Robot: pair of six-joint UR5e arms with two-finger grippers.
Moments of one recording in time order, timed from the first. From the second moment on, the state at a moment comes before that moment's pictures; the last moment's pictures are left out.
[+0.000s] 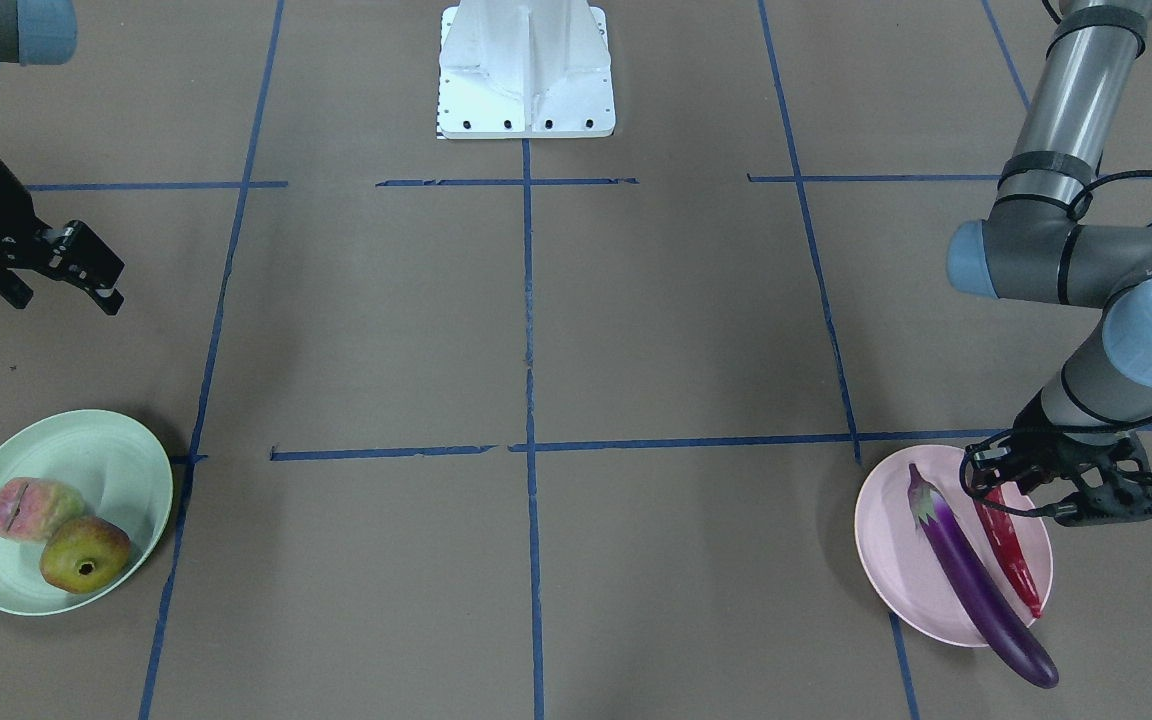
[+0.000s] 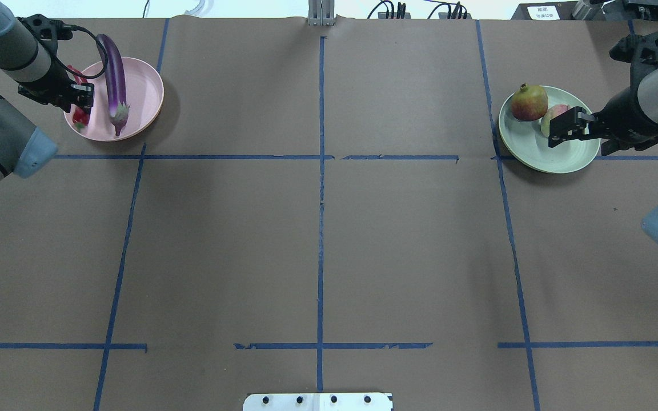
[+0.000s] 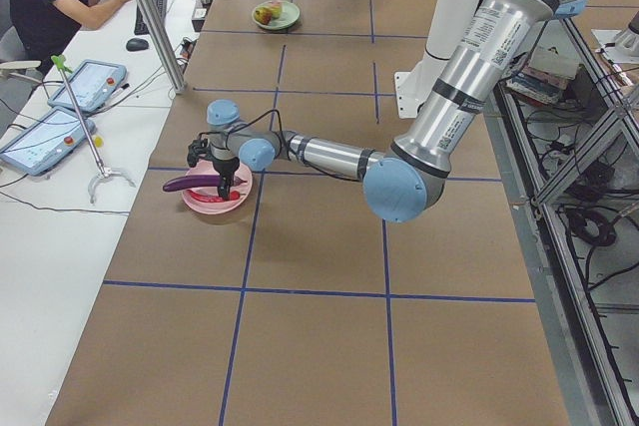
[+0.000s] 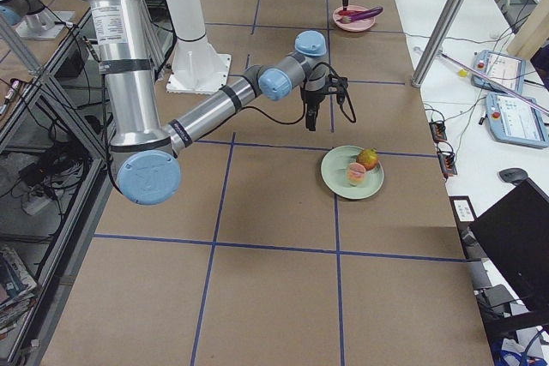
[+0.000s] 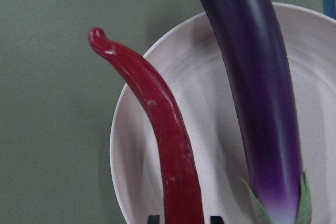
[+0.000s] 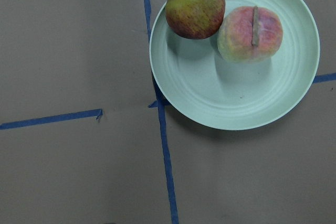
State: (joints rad) left arm -1.08 -2.05 -1.23 -1.99 -2.12 -0.72; right arm 1.05 -1.45 2.01 -1.51 2.21 0.94
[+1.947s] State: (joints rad) left arm -1.51 -1.51 -1.84 -1.35 -2.36 0.07; right arm 1.45 -1.70 1.88 -1.53 2.37 0.19
